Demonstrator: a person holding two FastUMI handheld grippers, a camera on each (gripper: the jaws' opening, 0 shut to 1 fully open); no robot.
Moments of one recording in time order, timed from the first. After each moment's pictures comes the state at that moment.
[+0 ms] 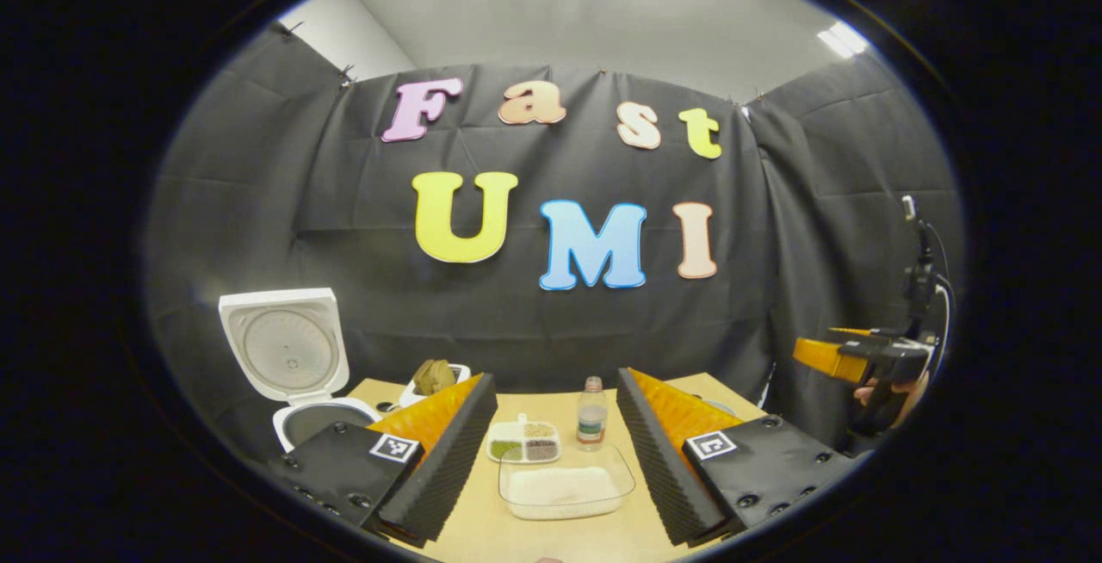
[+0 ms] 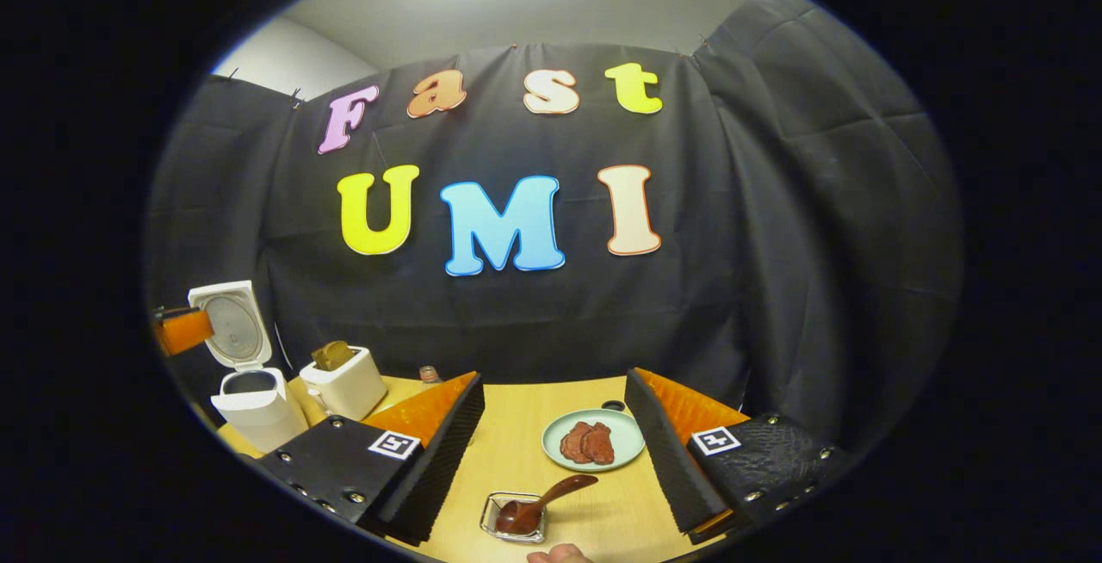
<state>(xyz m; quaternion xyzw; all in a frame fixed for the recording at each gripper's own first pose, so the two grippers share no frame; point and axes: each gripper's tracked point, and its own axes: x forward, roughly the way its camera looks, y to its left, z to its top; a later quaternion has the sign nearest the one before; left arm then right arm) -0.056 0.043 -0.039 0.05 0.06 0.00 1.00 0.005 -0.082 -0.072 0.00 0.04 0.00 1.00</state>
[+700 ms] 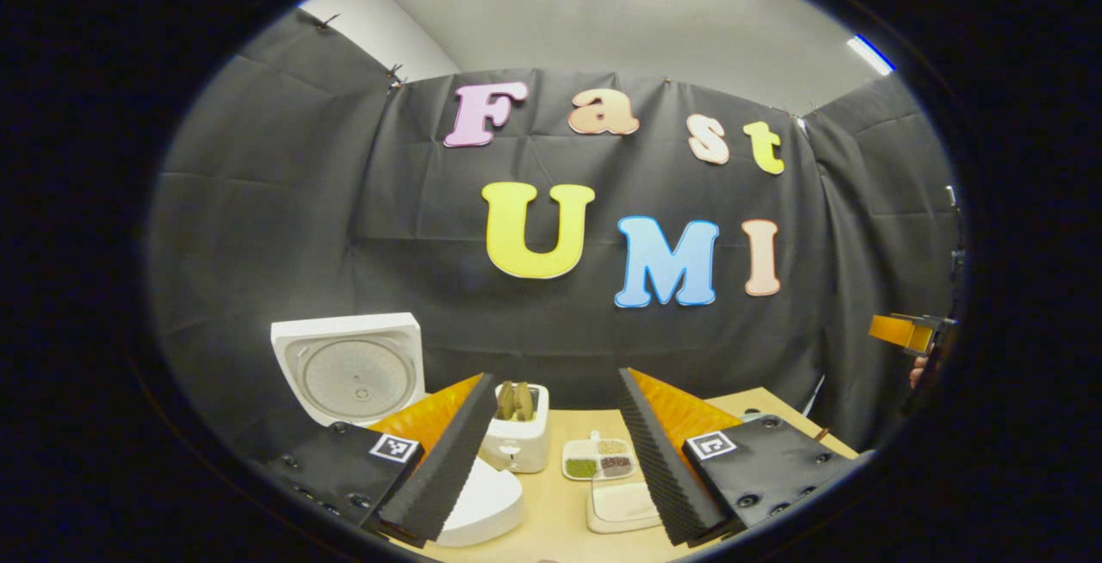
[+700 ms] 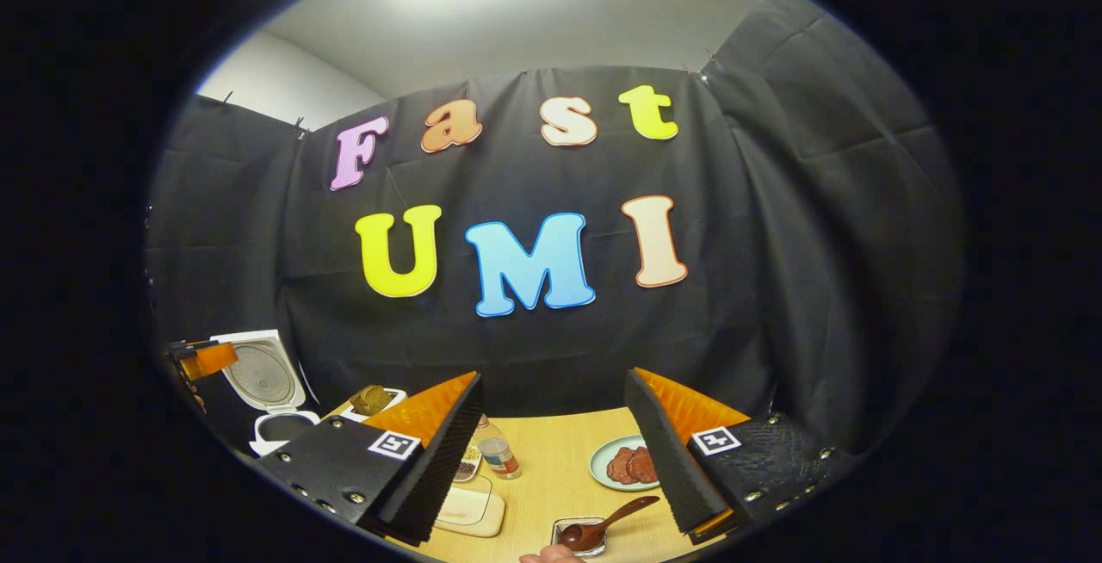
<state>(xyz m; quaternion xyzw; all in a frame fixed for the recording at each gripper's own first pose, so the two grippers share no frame) -0.032 0.193 0.008 0.04 0.05 0.07 1.00 0.014 -0.012 -0.023 0.01 0.01 0.02 1.00</state>
